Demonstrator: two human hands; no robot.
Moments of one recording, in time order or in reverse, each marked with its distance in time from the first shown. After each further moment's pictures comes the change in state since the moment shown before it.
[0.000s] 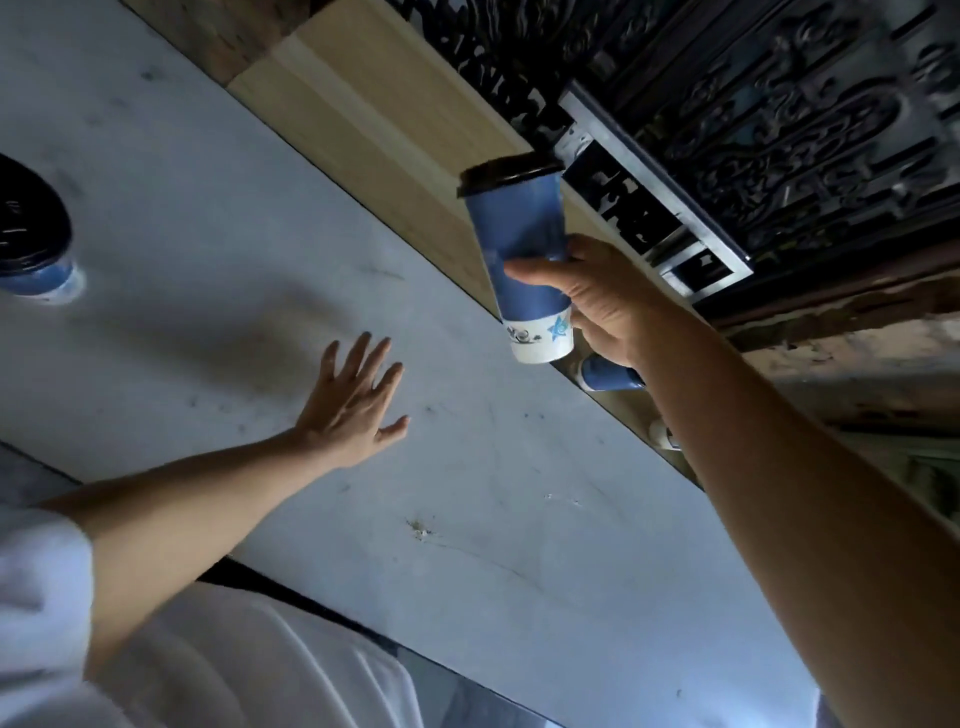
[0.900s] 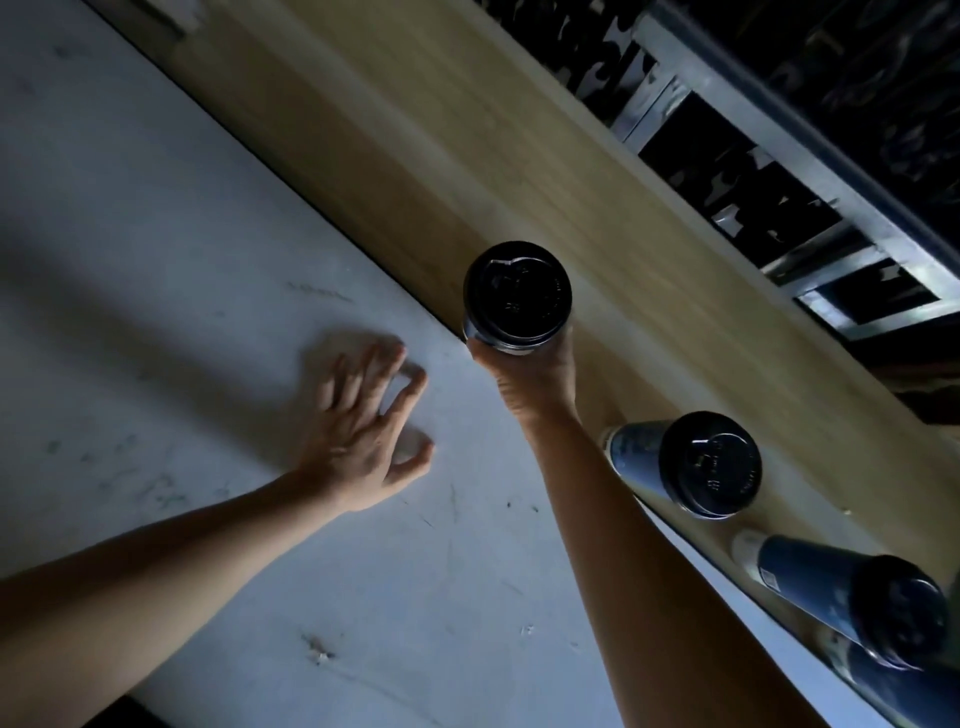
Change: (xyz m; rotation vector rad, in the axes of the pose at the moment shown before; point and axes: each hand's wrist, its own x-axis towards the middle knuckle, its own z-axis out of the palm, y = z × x) left_hand 0.107 0.076 0.037 0.072 0.132 -0.275; right_hand 0.207 0.180 -0.003 0.221 0.229 -0.254
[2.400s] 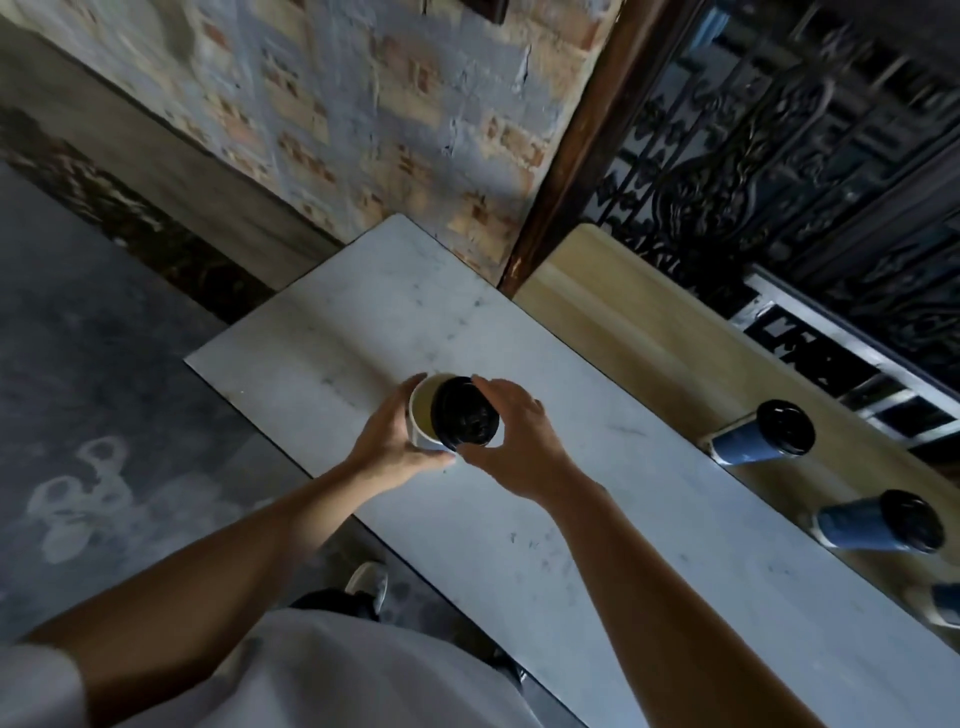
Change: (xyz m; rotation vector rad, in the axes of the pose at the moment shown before) left_hand -0.106 -0.433 -0.171 -1.029 0.002 -0.215; right_hand -0.223 -0.253 0.355 -0.718 -0.389 -0.371
